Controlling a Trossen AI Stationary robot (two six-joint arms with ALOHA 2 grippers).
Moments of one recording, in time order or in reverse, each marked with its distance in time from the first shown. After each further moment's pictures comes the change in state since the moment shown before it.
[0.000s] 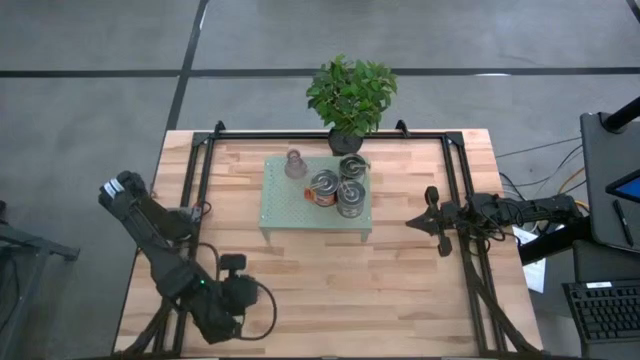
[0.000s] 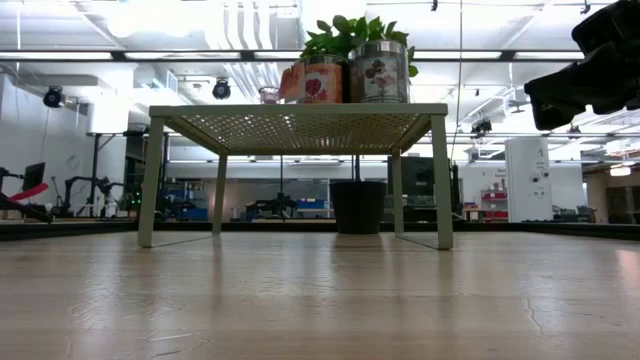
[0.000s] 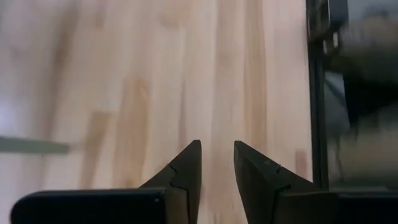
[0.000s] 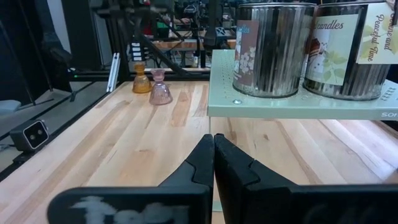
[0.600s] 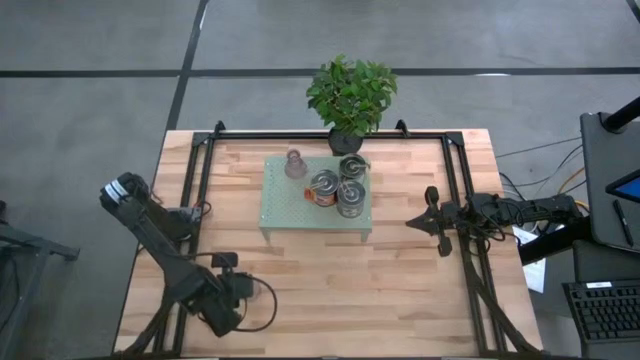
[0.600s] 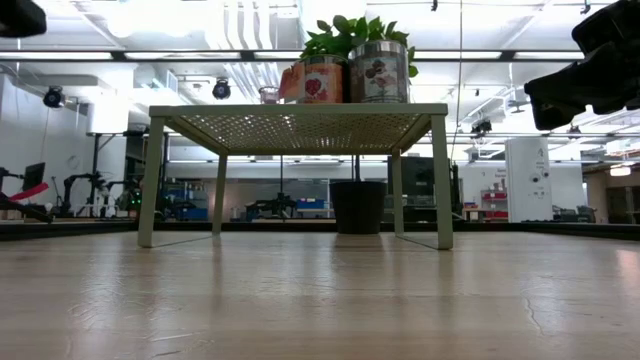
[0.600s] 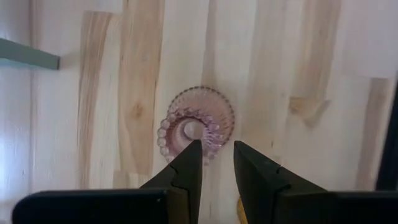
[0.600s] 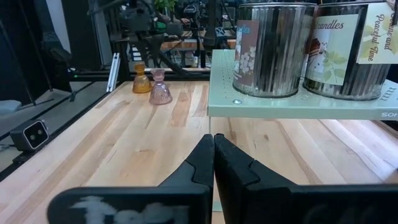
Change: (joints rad) left arm -0.005 0.020 -0.189 -0.037 0.163 -0.098; right arm 0.000 0.000 0.000 0.000 0.000 0.000
